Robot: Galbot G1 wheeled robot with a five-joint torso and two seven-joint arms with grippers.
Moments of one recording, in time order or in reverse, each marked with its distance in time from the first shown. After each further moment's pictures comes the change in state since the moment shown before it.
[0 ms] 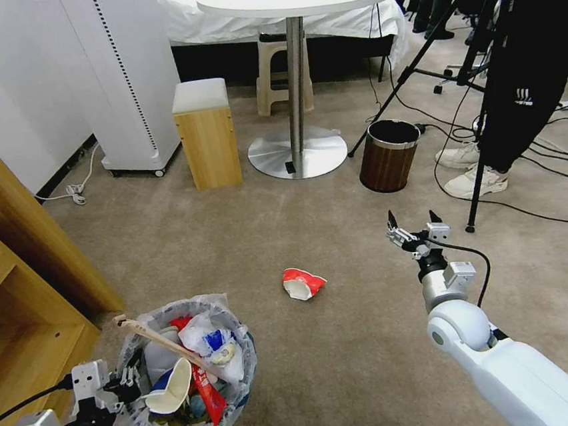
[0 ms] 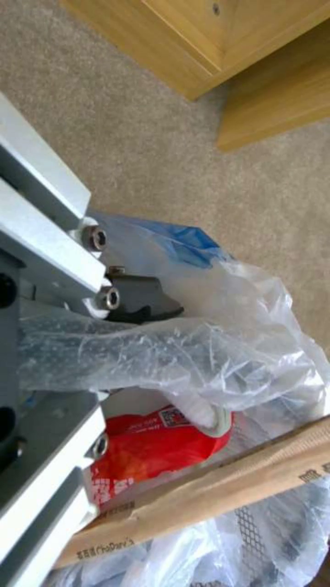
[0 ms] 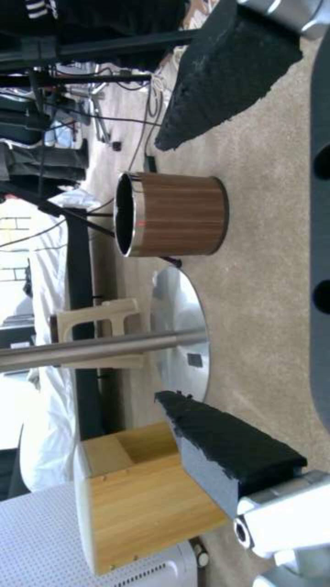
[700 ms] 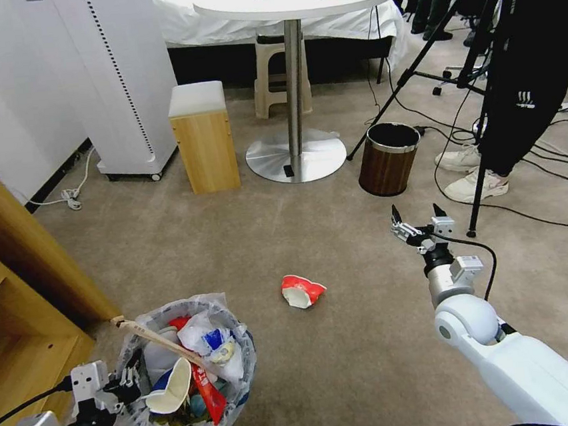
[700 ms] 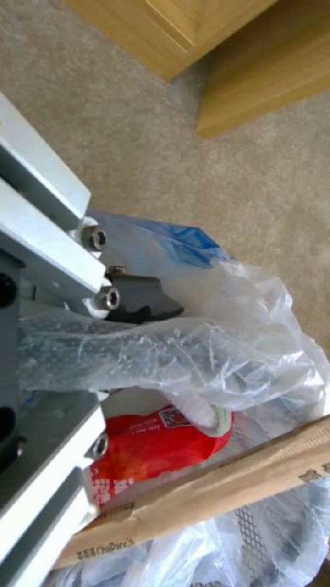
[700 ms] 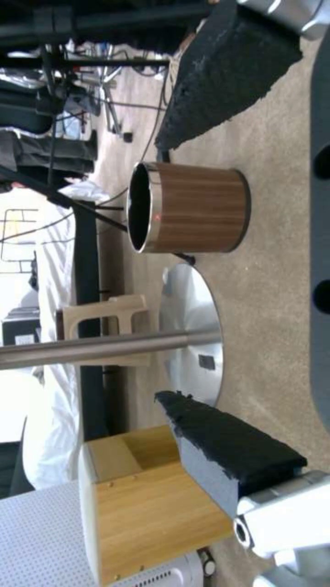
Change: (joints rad) left arm 0.005 -0.038 0.008 -0.005 0.024 -0.008 0.004; right arm 0.010 -0.033 -0.003 -0.004 0.013 0.012 -0.034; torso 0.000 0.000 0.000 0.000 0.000
